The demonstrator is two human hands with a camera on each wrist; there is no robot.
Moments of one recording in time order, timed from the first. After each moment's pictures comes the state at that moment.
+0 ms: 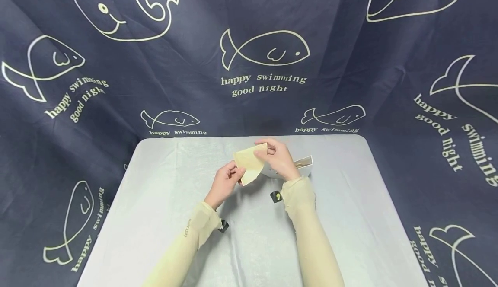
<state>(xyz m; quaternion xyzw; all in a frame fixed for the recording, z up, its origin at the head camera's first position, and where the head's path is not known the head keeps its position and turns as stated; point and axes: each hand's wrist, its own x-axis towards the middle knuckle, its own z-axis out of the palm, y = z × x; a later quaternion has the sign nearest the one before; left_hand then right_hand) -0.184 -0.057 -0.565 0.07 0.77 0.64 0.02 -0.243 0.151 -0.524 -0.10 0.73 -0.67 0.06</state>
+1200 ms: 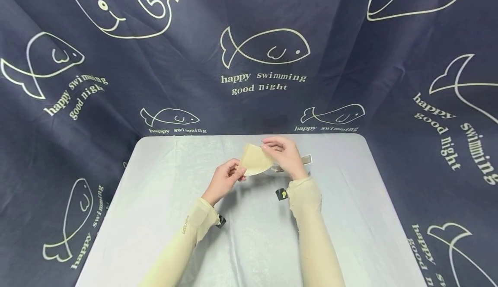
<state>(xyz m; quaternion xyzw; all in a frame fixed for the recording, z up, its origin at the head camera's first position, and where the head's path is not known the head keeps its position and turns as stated) -0.187 -0.063 -0.560 0.10 0.77 0.62 0.05 -0.239 0.167 -0.521 -0.11 0.73 -0.68 0.02</state>
